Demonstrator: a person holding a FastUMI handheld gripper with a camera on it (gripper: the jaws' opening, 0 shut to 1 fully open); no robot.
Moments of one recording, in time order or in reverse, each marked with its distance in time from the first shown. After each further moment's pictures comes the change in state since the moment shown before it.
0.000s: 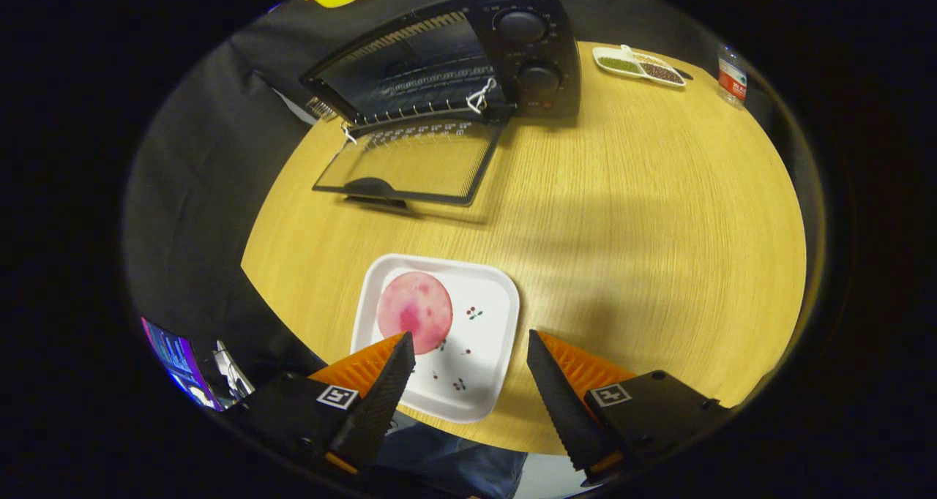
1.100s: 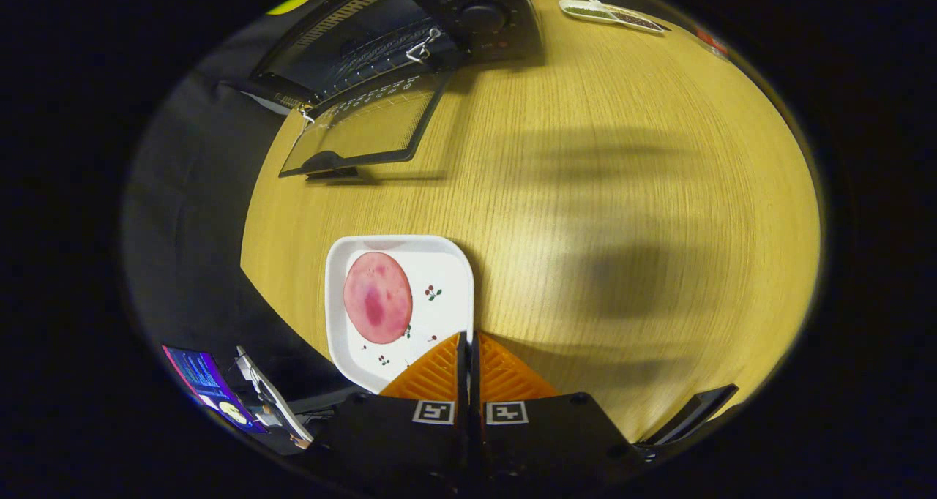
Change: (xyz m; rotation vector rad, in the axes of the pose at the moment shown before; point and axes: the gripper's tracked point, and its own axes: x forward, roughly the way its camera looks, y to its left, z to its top) arm 0.014 -0.012 -0.019 0.138 0.112 0.056
